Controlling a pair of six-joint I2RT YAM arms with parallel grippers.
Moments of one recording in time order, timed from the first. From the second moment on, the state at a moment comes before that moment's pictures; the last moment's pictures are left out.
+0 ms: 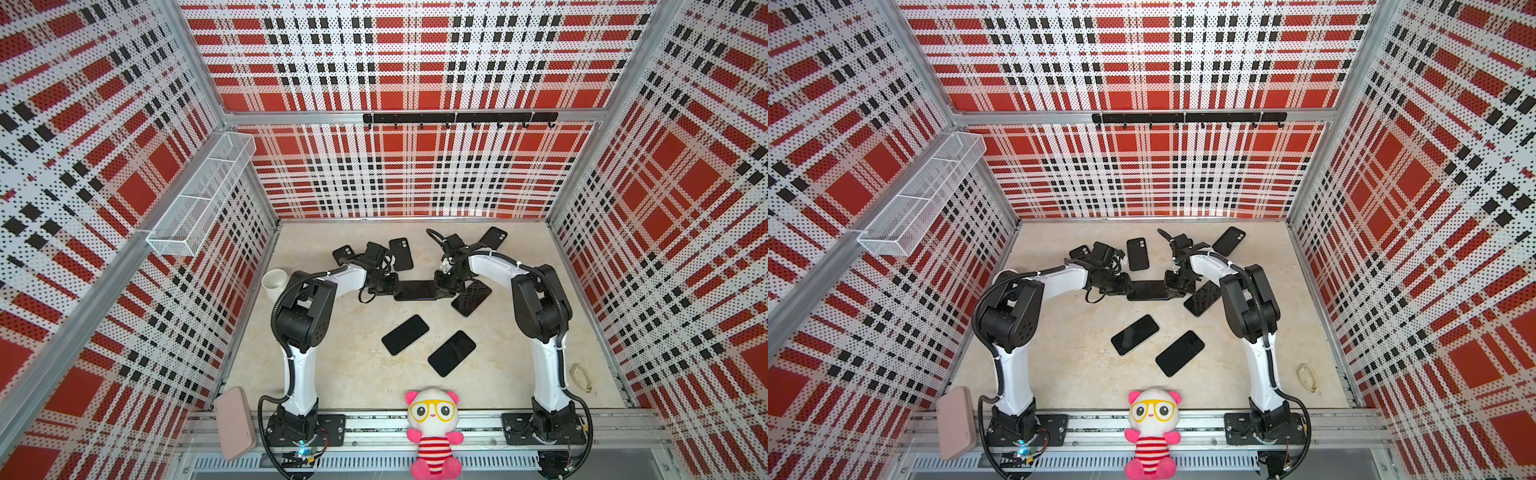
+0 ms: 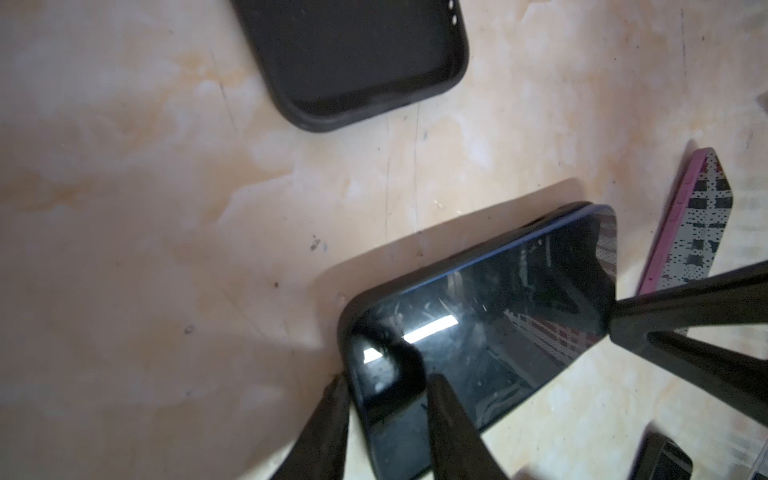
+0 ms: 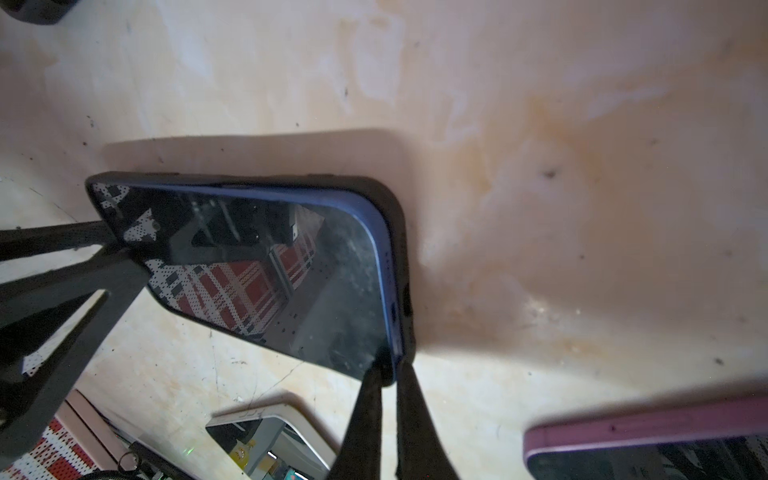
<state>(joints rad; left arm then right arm) -0.40 2.04 1.31 -0.34 0.36 -0.31 0.45 2.19 1.61 -0.82 -0.32 0.53</state>
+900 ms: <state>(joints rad) -0.40 2.04 1.31 -0.34 0.37 -0.30 0.43 2.15 1.89 -0.99 -0.13 0.32</state>
